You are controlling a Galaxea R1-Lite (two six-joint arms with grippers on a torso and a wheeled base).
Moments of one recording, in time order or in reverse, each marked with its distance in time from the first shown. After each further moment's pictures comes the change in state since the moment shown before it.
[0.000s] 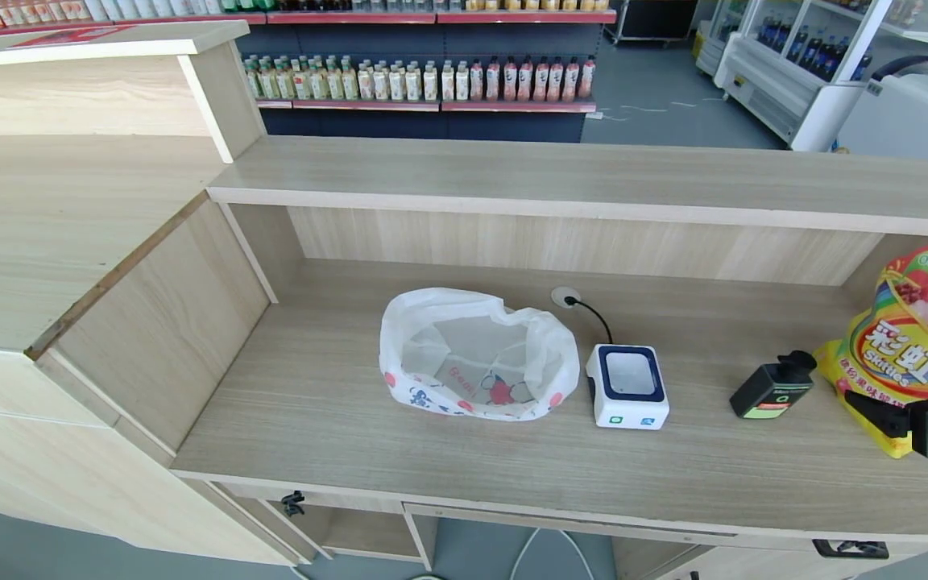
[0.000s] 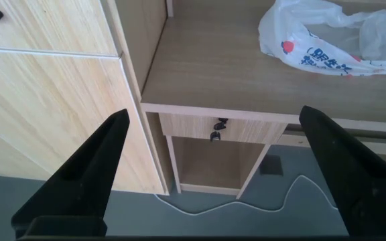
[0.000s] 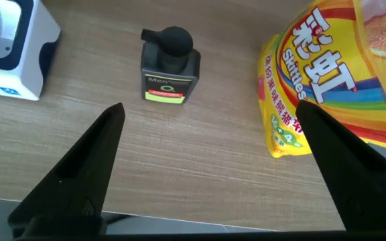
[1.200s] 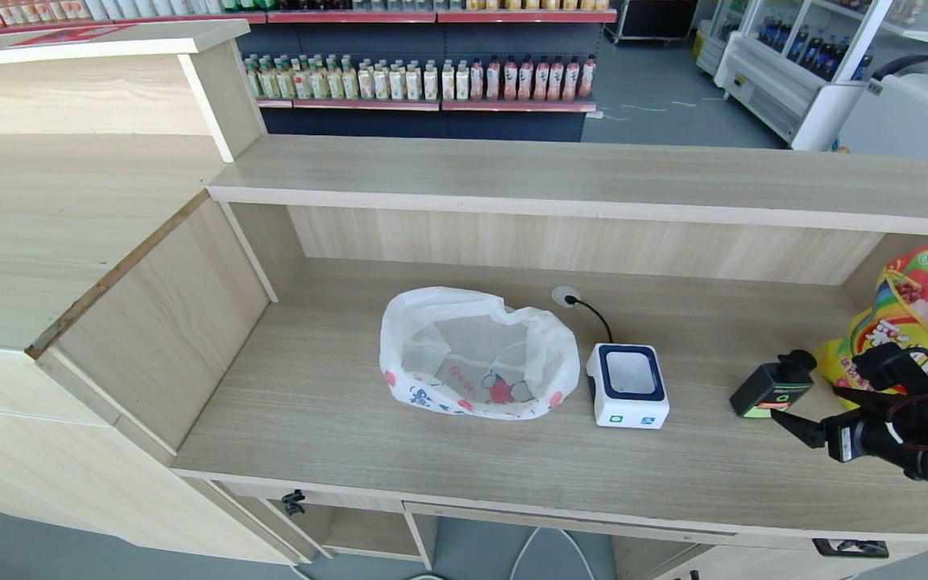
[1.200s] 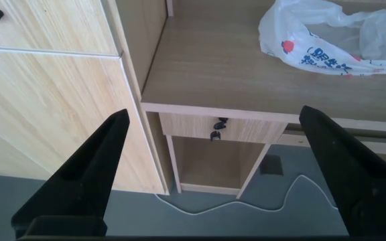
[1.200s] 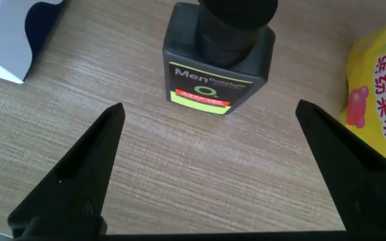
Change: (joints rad) left arm 0.000 0.000 0.000 0.000 0.000 0.000; right arm 0.039 0.474 -0.087 -0.306 0.158 -0.031
